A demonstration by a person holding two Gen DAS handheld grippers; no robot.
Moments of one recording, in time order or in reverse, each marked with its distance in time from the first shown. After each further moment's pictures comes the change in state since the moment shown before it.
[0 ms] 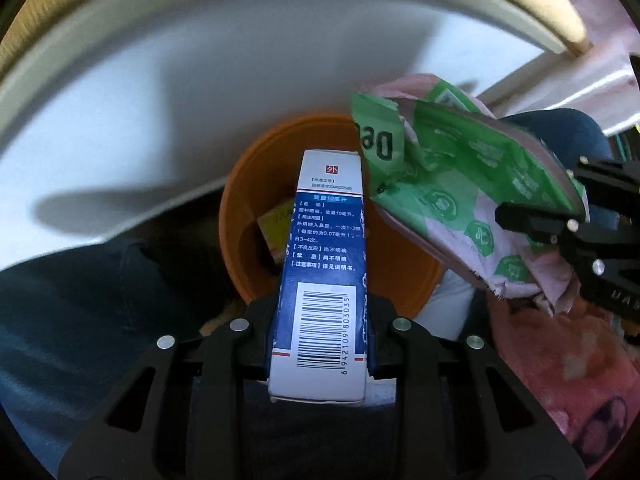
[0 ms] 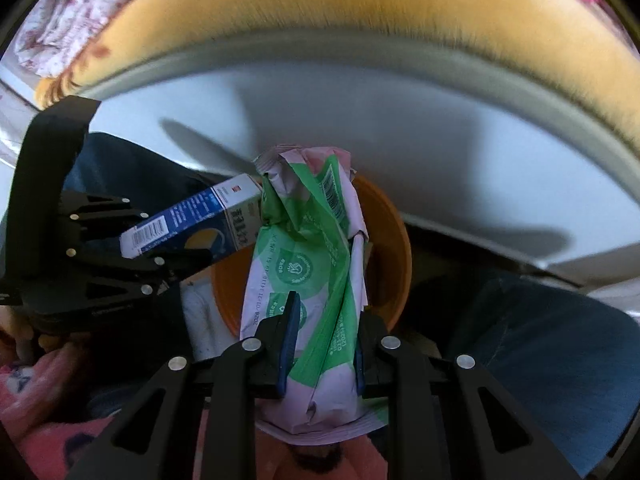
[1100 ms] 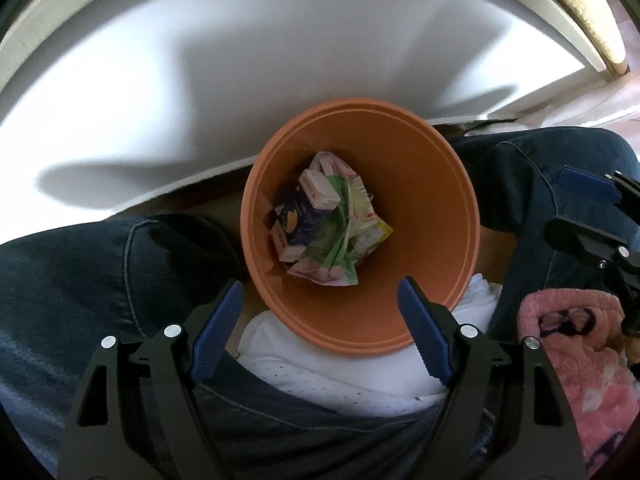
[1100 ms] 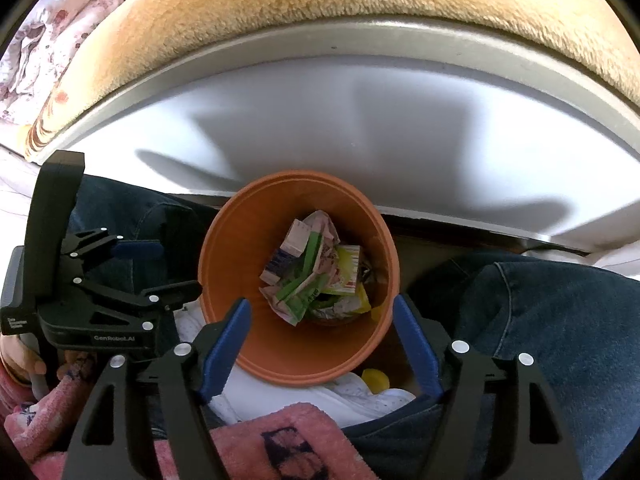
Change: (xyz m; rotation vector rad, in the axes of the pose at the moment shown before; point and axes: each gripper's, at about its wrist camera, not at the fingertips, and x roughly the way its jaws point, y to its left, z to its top) left arm 0.013 0.019 0.004 -0.079 0.036 0.048; right arm 0.001 -0.029 0.002 0.131 -0.031 0.018
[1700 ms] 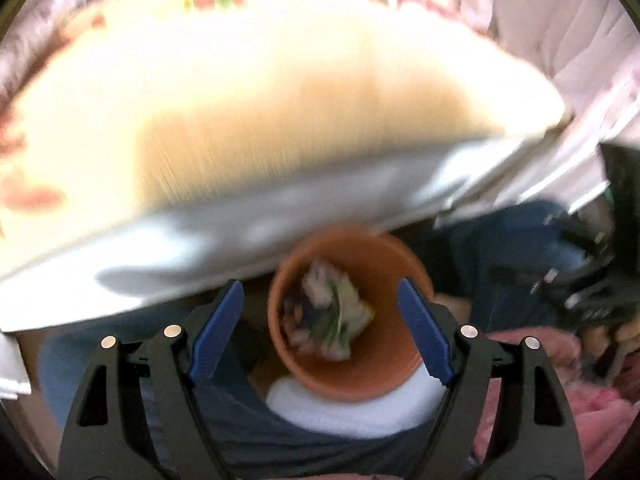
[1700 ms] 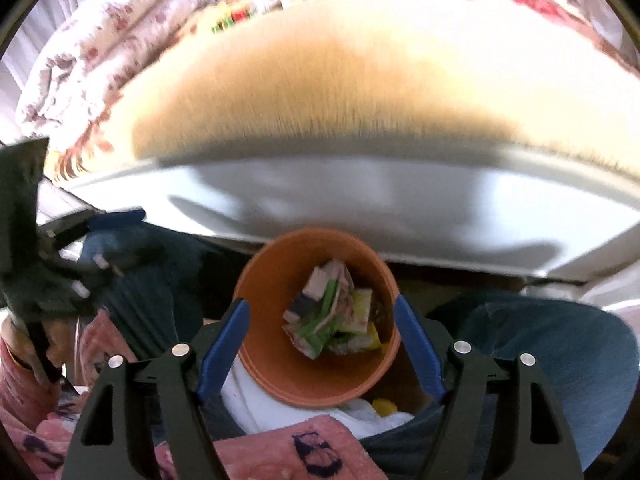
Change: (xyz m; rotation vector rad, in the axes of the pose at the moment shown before) left arm -0.132 0.007 0.013 0.069 -0.381 -0.027; right arm -0.059 0.004 0.013 -0.008 -0.170 0.062
